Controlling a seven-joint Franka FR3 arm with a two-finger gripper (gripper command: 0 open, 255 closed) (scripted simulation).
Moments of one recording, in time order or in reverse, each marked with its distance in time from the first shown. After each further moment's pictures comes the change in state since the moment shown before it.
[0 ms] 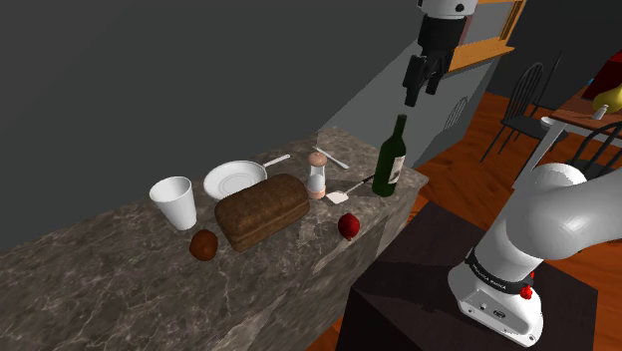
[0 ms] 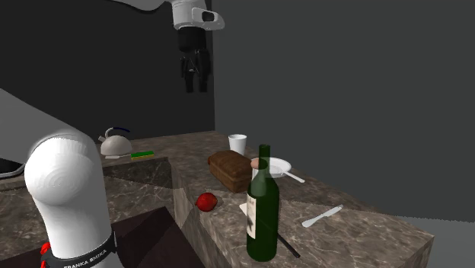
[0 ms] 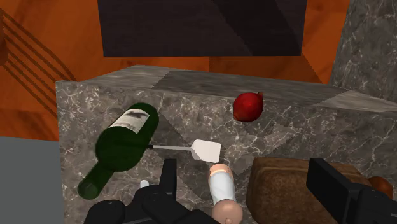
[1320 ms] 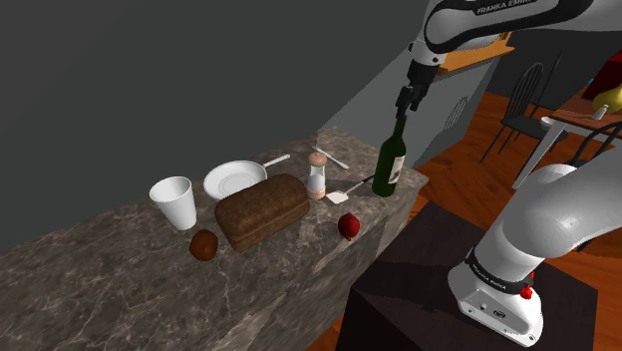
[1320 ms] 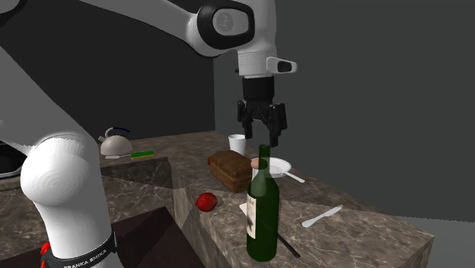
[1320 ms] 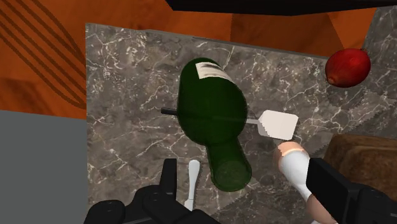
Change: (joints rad) arm -0.064 0.277 -0.347 -0.122 -0.106 0.489 -0.368
